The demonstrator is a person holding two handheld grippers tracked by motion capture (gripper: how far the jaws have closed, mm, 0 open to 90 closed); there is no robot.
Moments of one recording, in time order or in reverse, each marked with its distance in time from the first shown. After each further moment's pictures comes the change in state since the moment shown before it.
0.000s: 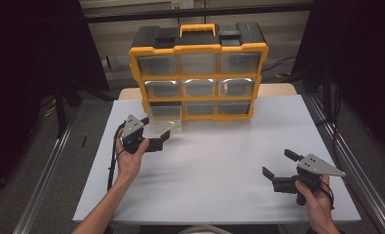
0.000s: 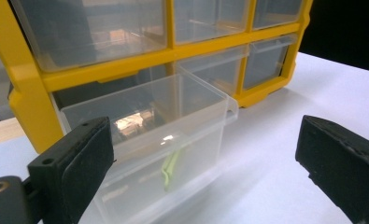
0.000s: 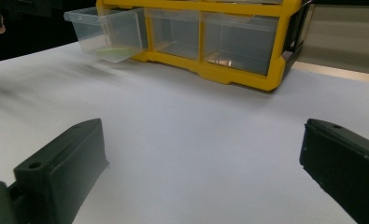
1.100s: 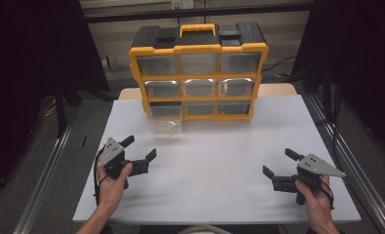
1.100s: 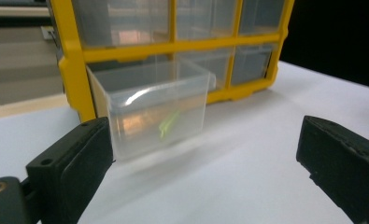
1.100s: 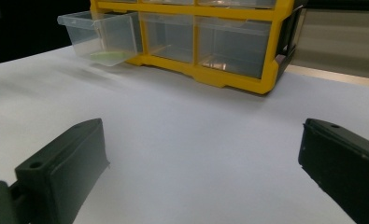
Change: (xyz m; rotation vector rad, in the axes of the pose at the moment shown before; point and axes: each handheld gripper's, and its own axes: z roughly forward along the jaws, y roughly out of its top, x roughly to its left) left arm -0.014 -0.030 -0.073 -0.059 0.029 -0.043; right arm 0.000 0.000 0.001 -0.015 -0.027 0.009
